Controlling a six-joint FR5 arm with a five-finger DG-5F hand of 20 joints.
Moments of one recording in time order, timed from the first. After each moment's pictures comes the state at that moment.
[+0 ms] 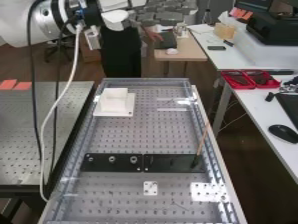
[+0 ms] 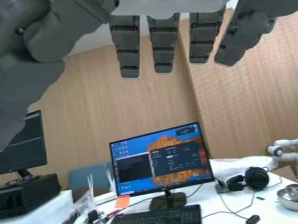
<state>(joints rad) 1.58 -1.63 -1.82 -2.63 -1.54 -0.56</state>
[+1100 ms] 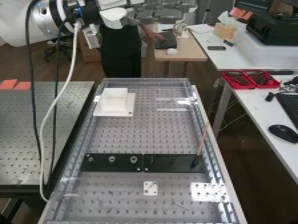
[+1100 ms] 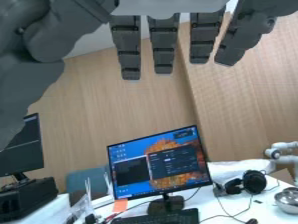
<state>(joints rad) 1.58 -1.62 -1.82 -2.63 -1.53 -0.56</state>
